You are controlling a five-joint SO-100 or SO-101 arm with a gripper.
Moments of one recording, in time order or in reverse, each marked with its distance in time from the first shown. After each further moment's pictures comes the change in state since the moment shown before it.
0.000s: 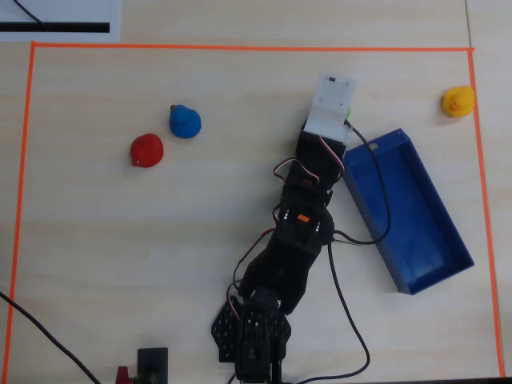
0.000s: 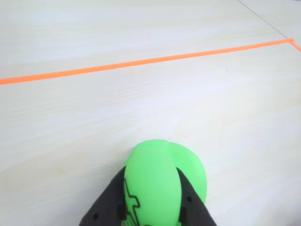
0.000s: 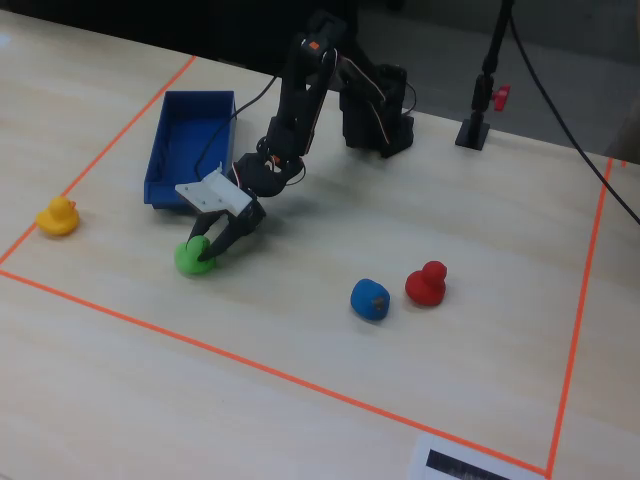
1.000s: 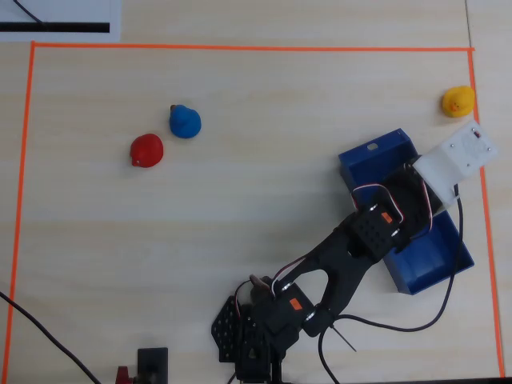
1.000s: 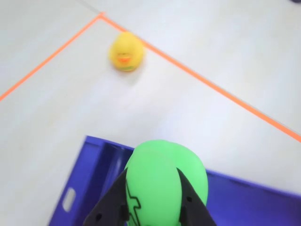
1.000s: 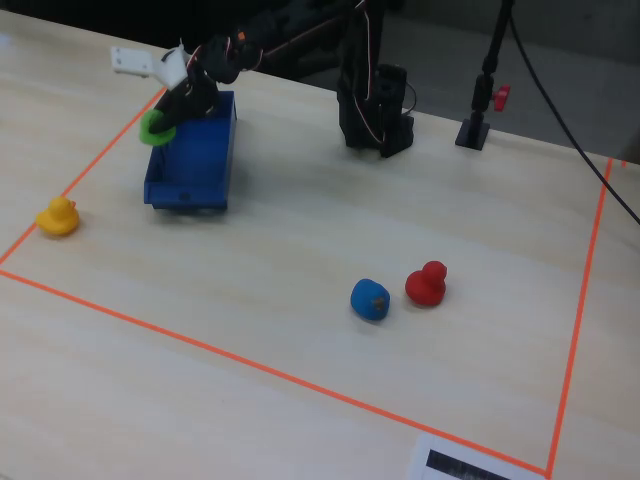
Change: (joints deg) arm 28.1 40.1 -3.5 56.3 10.5
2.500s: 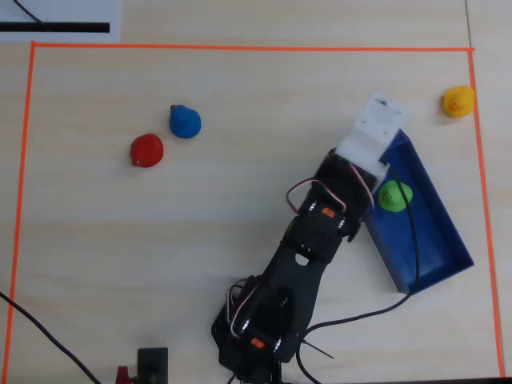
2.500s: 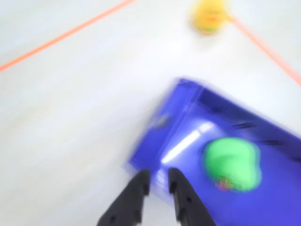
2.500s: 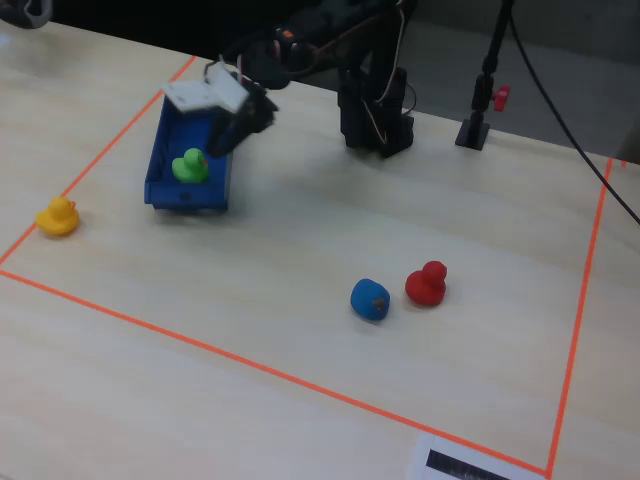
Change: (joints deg) arm -21.7 23.4 13.0 18.2 -4.2
